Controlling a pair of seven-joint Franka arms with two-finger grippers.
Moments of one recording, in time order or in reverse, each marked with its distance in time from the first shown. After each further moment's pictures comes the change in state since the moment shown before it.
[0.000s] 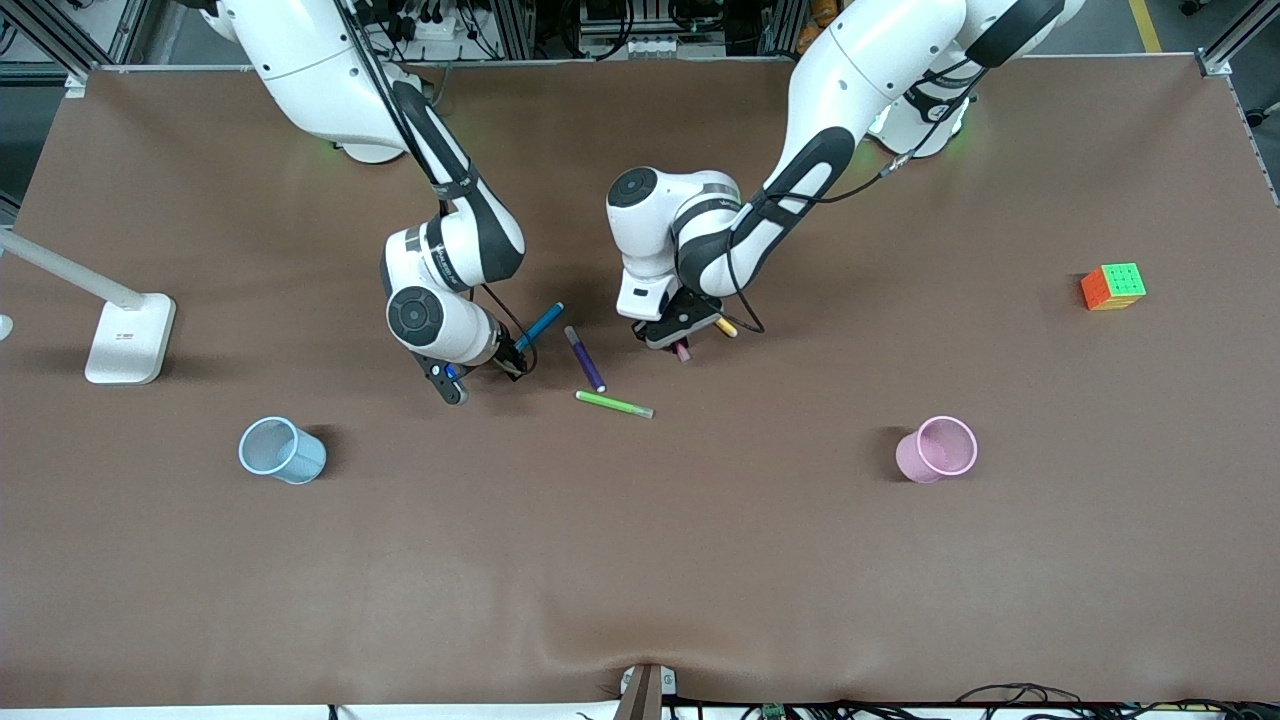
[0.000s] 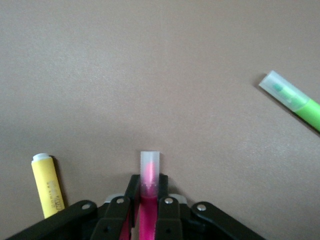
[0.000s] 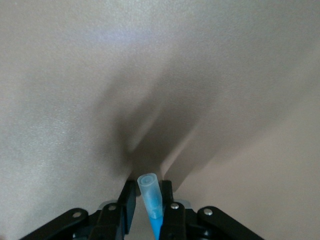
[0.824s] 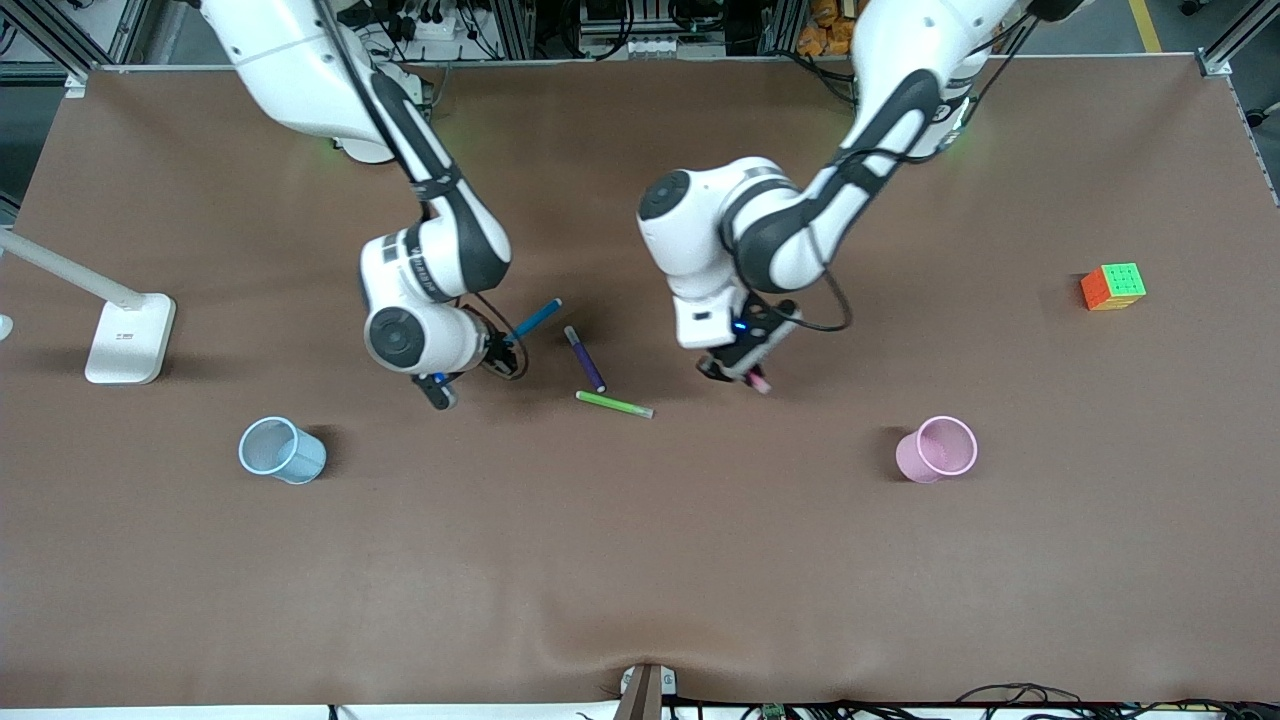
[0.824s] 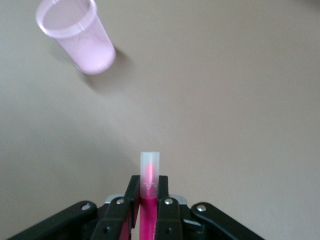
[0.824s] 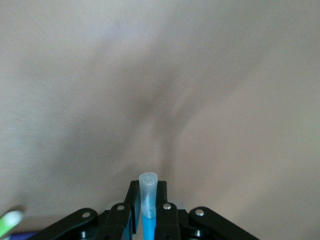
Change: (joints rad) left arm 0.151 -0.194 0.010 0.051 0.002 -0.291 -0.015; right arm -0.060 -0.031 -0.024 0.171 -0.025 -0.347 -0.007
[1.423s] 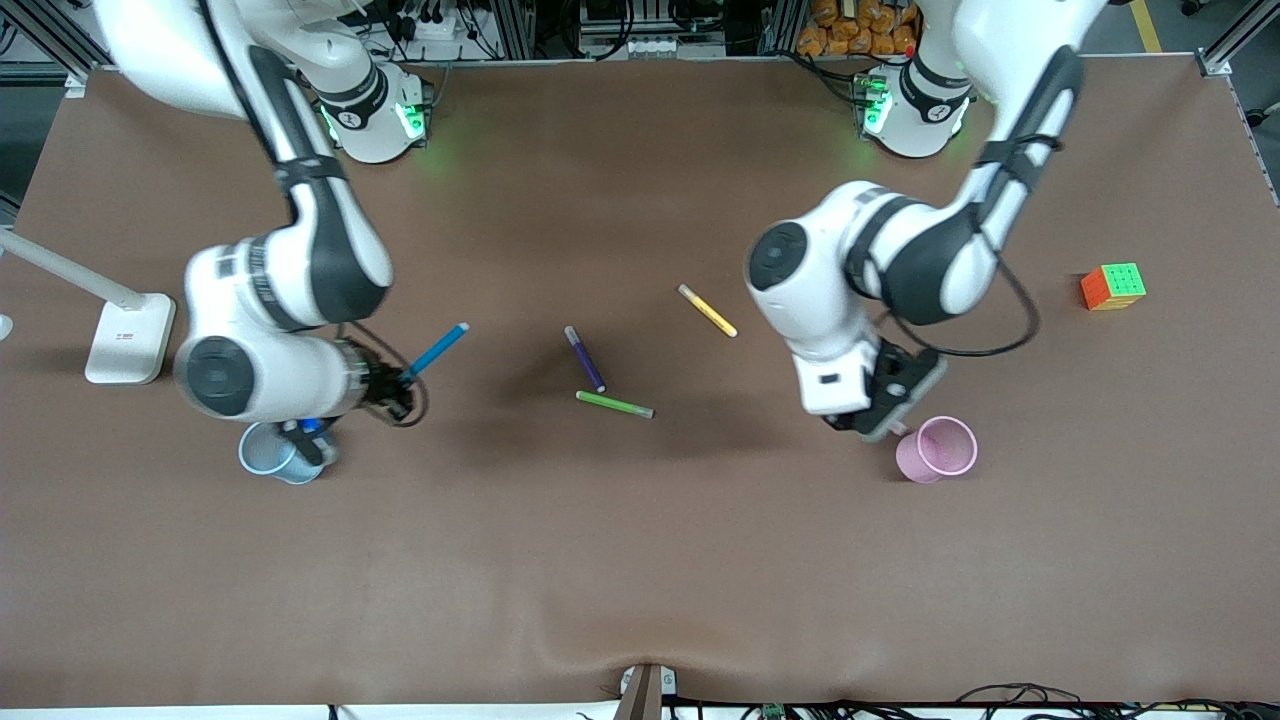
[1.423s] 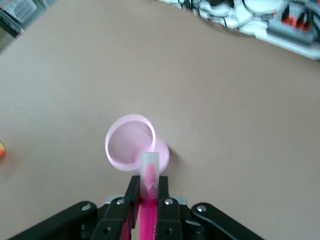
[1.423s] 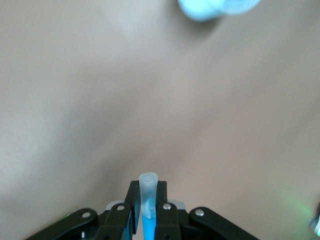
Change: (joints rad) left arm 0.197 -0.049 0.013 0.117 0.045 -0.143 0.365; right arm -0.205 -0.014 -0.005 0.366 -0.203 -0.306 -0.220
